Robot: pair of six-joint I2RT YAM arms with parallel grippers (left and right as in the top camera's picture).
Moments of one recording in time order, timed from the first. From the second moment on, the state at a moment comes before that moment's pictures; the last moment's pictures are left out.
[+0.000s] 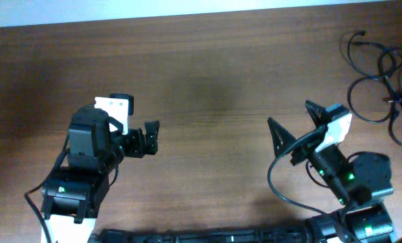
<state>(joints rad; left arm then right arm) -0.19 0.93 0.99 -0.78 0.13 -0.12 0.15 0.46 0.57 -0.20 -0.29 0.17</state>
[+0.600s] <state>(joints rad) -0.19 0.93 0.99 -0.78 0.13 -0.12 0.15 0.01 0.01 -0.08 0.00 0.06</state>
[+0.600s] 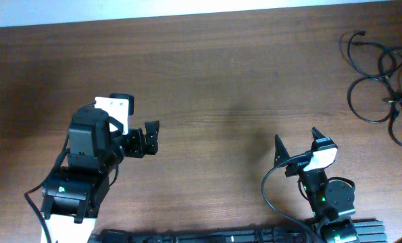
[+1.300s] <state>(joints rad) -0.19 0.93 0.99 -0.81 0.13 -0.12 0.15 0.01 0.01 -0.08 0.01 0.00</state>
